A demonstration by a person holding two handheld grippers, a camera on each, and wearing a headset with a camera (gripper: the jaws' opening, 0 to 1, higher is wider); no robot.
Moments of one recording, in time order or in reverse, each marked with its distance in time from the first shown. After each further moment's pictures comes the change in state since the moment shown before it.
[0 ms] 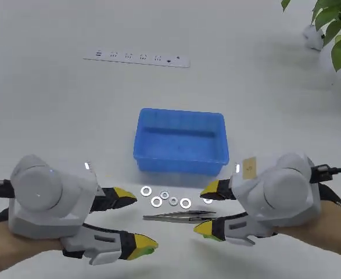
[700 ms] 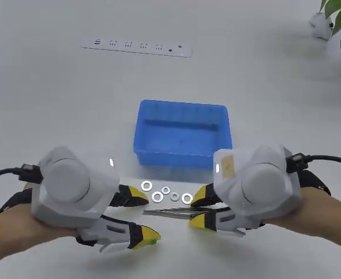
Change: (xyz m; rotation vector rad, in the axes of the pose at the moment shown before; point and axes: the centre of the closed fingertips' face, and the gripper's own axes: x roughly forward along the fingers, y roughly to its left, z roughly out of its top) left arm 0.019 0.002 -0.007 0.114 0.110 -0.059; right arm 0.017 0.008 -0.005 -0.113 0.078 0.081
